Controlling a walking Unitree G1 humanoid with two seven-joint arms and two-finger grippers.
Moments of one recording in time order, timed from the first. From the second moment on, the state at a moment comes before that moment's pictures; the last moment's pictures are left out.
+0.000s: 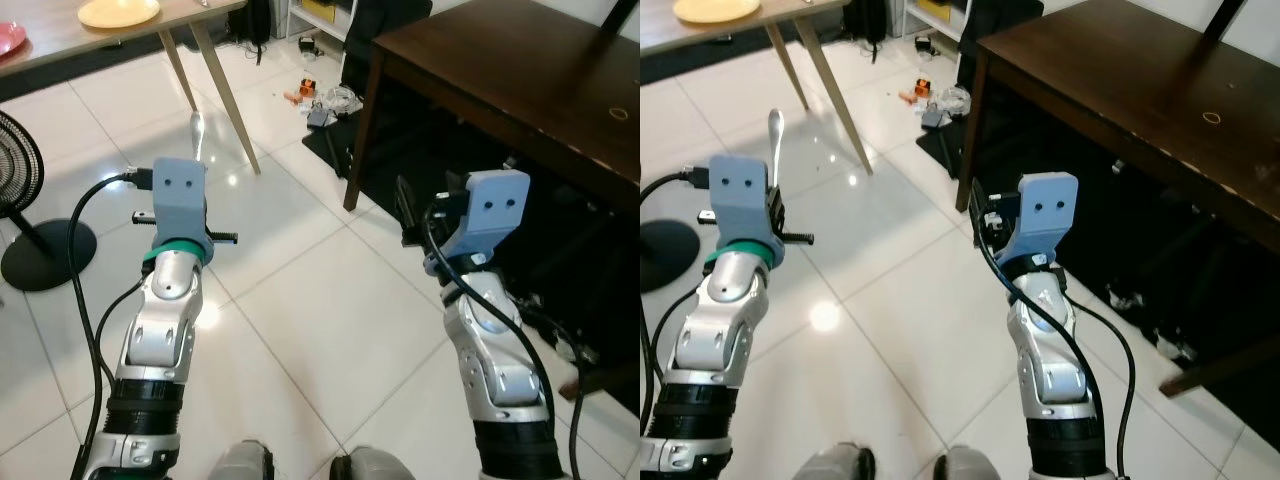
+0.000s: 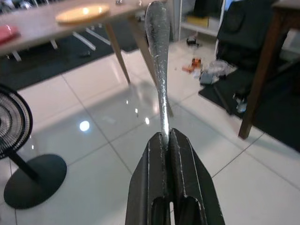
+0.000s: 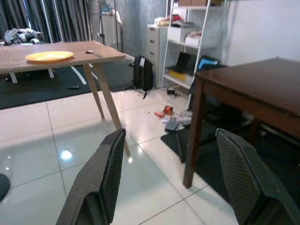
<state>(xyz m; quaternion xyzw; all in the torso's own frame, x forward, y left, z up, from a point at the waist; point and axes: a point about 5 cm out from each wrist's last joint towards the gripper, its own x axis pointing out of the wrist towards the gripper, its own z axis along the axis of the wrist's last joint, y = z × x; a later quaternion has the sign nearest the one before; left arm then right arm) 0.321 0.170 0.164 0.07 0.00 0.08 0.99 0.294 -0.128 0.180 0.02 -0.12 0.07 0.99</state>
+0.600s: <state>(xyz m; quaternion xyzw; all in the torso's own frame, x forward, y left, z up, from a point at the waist) 0.321 0.174 0.162 0.07 0.00 0.08 0.99 0.303 -0.136 0.174 0.03 -0.11 0.02 0.99</state>
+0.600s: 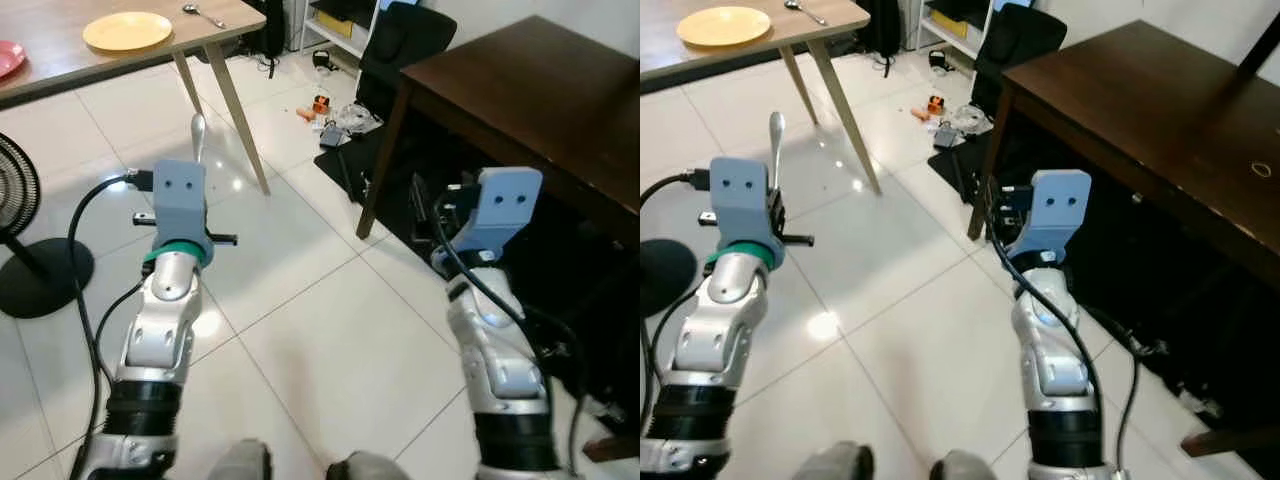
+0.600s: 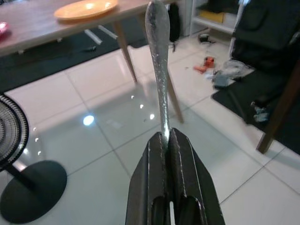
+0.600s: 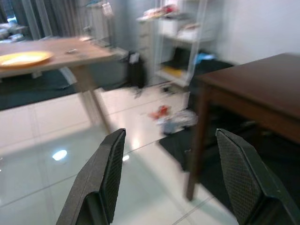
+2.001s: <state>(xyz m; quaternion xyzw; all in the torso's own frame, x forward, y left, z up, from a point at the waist) 0.324 0.168 0.164 0.07 0.00 0.07 0.99 0.304 -0.142 0.173 0.02 -0.10 0.00 0.99</state>
